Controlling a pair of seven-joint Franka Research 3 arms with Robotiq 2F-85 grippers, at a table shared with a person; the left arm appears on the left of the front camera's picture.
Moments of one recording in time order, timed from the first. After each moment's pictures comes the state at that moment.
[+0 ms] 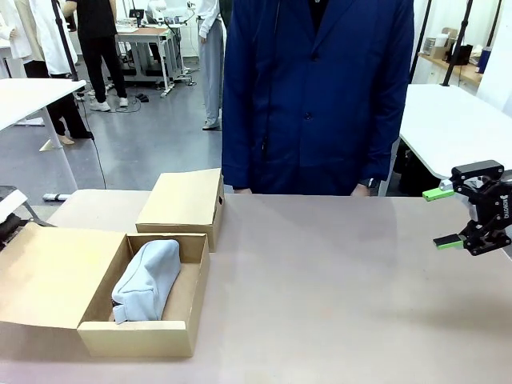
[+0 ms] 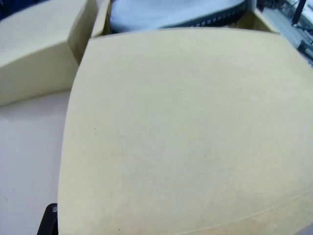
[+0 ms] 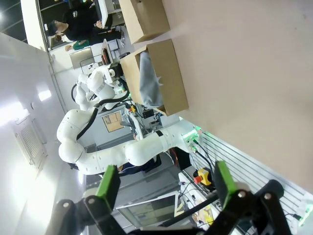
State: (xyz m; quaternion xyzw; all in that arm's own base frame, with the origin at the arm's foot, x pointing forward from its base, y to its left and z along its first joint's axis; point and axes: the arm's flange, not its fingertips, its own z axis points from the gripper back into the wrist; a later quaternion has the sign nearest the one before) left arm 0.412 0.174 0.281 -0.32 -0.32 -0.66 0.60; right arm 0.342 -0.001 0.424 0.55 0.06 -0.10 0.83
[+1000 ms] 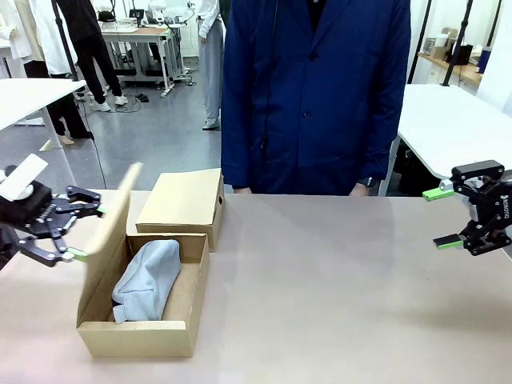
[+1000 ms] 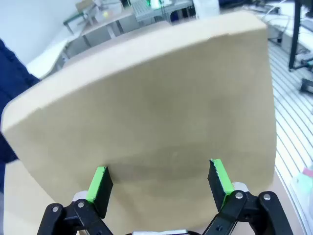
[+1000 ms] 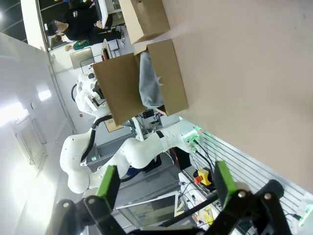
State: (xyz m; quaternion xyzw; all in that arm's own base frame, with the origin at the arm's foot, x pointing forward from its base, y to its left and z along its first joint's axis) left arm 0.359 0.016 0.375 -0.34 -0.43 -0.69 0.48; right arm 0.342 -0.001 0.424 0.55 0.06 -0.10 0.83
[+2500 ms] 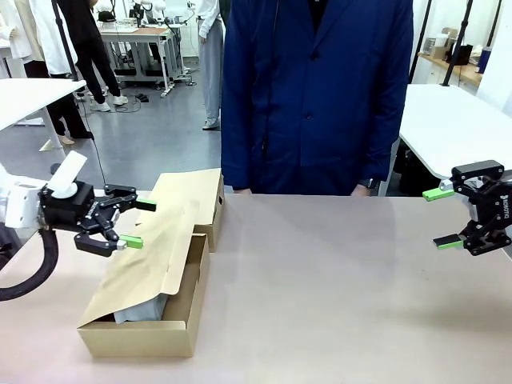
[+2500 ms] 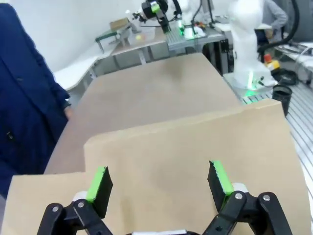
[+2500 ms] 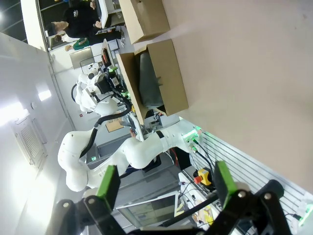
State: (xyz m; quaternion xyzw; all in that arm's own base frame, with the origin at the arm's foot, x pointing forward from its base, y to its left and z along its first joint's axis) left arm 0.381 -0.036 0.356 -0.37 -0.49 -0.62 0.49; right arm 0.342 -0.001 0.425 0.55 0.06 -0.10 0.83
